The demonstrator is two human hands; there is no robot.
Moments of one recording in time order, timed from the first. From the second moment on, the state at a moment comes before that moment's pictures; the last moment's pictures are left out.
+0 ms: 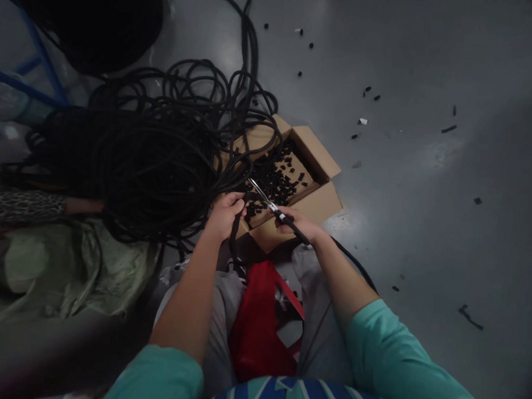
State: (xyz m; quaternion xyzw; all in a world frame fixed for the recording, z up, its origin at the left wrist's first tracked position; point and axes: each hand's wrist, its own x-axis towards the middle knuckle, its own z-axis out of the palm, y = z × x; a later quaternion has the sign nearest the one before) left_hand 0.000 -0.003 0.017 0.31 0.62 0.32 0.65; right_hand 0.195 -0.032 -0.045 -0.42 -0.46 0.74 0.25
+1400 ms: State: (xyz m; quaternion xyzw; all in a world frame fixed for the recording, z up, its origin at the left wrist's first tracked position) left_hand 0.003 -0.008 0.007 0.43 0.66 0.28 0.55; right_hand 0.181 -0.038 -0.043 -0.43 -0.52 0.70 0.23
